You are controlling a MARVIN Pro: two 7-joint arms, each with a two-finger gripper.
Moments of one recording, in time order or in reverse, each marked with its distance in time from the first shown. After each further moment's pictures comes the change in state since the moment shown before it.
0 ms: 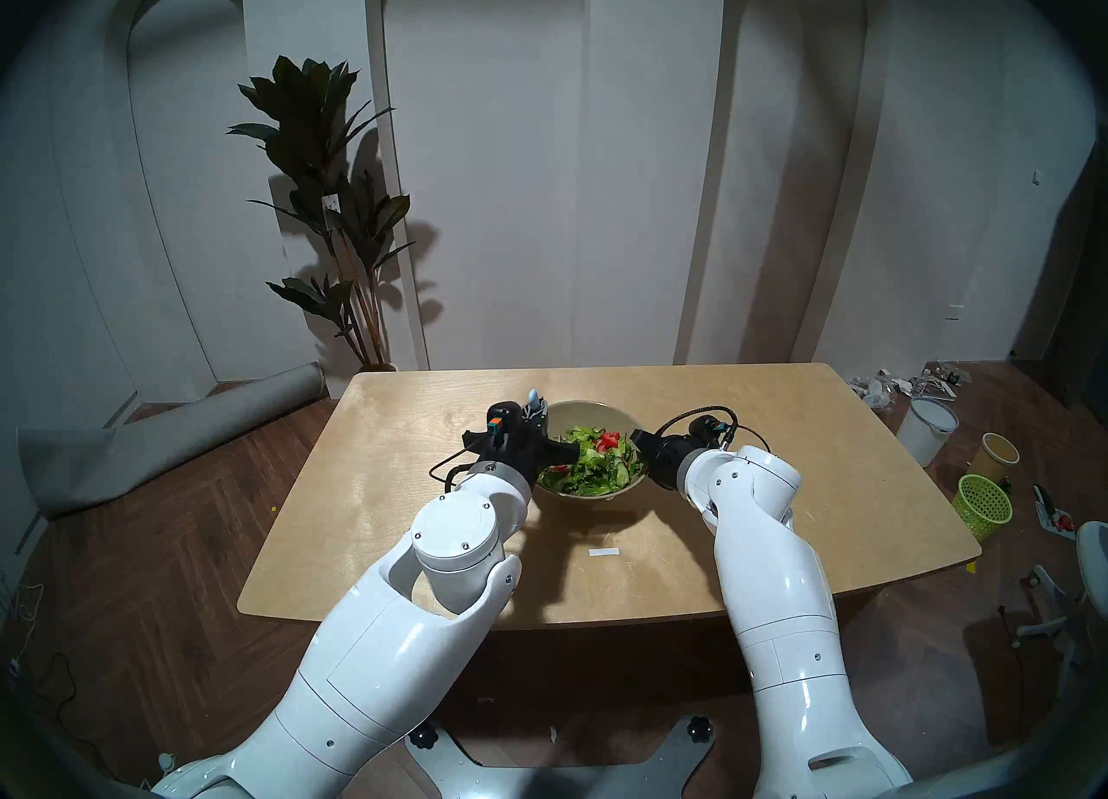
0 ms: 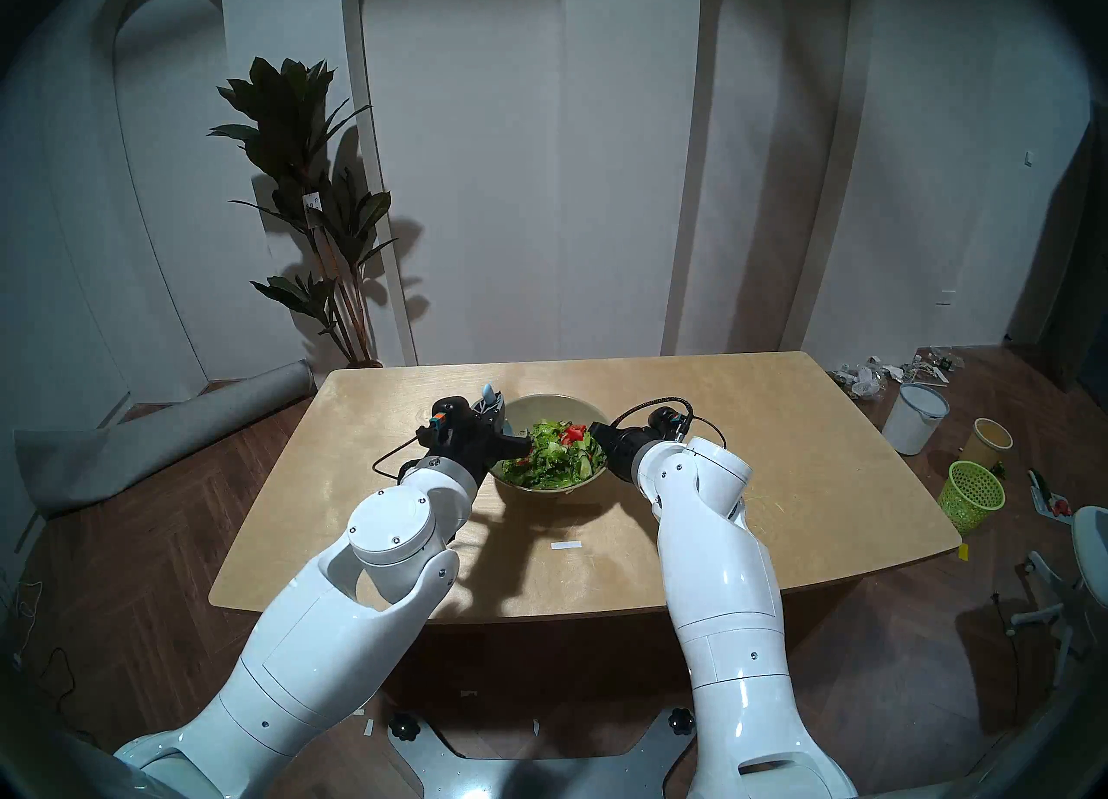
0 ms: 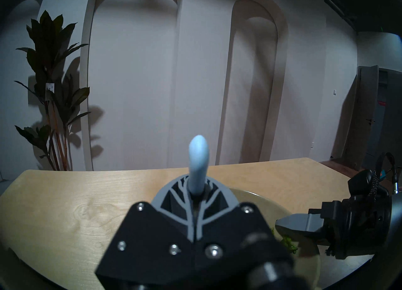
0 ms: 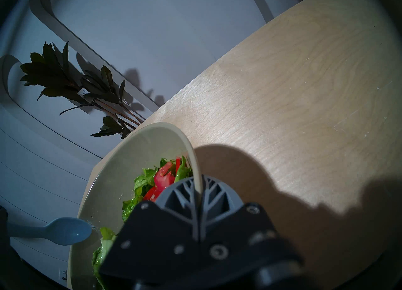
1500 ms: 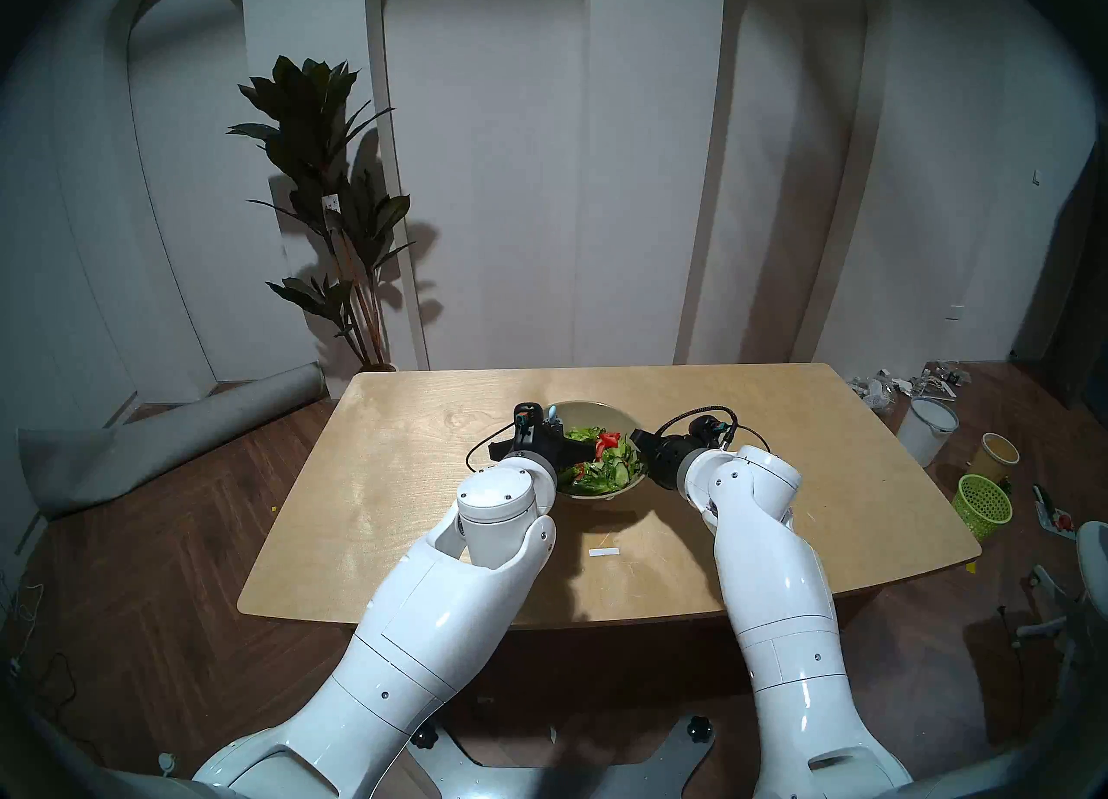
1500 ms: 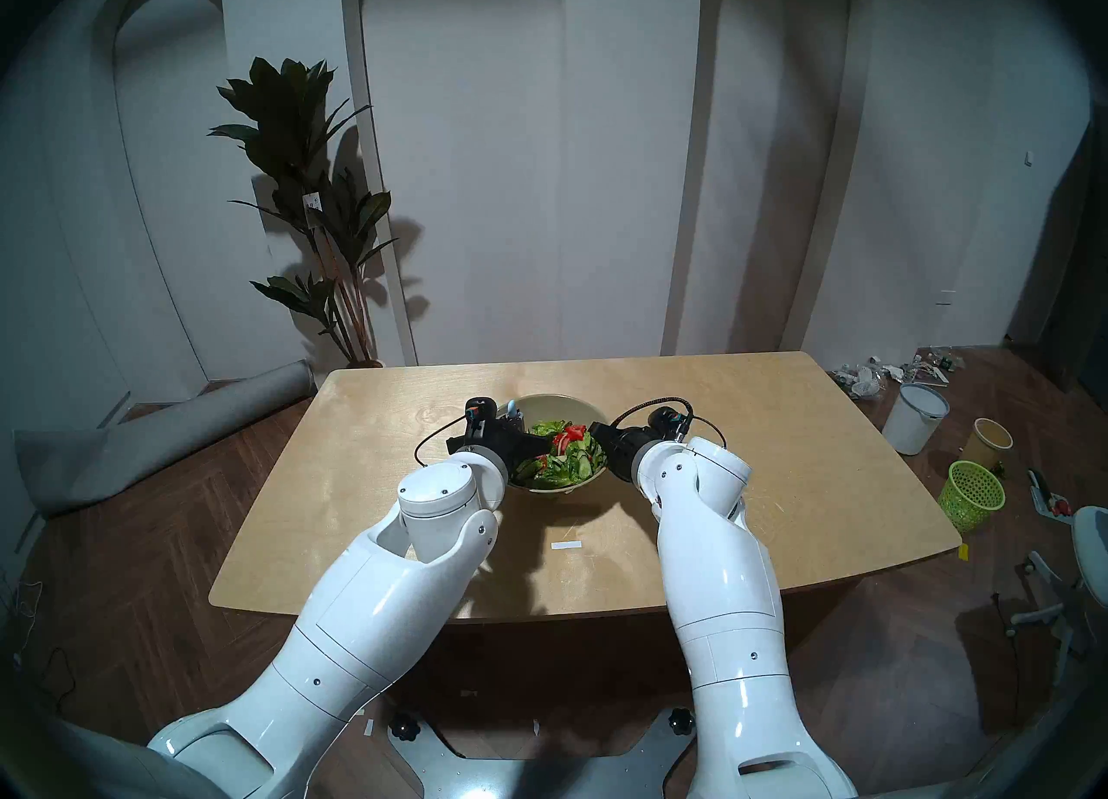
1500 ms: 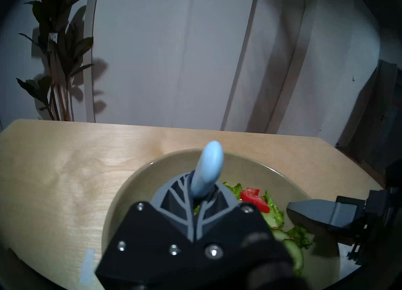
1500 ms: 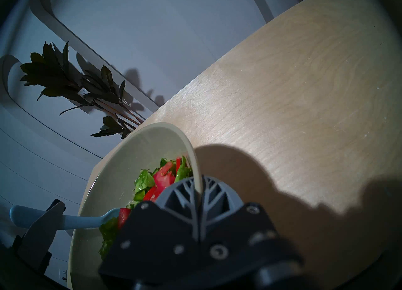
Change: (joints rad) left arm -0.118 -0.152 0.010 0.167 -0.097 0.156 0.072; right arm 0.000 0.000 0.000 0.000 0.000 0.000 0.000
